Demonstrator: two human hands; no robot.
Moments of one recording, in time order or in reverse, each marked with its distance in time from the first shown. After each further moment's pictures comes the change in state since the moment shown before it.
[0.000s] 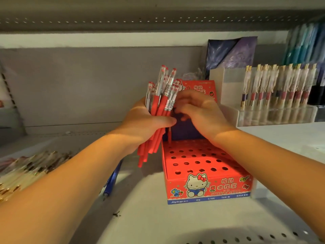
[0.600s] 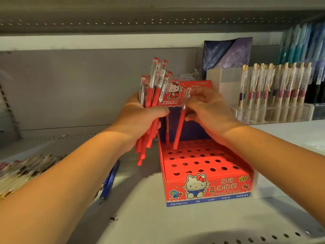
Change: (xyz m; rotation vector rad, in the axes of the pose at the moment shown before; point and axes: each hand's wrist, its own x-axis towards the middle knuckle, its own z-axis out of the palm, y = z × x) left_hand 0.010 -0.003 -0.002 -0.118 0.066 -0.008; right_hand 0.001 -0.004 -0.012 0.187 0.151 0.134
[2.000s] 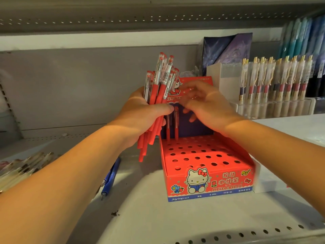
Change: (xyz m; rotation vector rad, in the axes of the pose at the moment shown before) left_hand -0.001 0.001 0.001 0.028 -0.049 0.011; right_hand 0.003 0.004 -0.009 -0.368 -0.151 -0.200
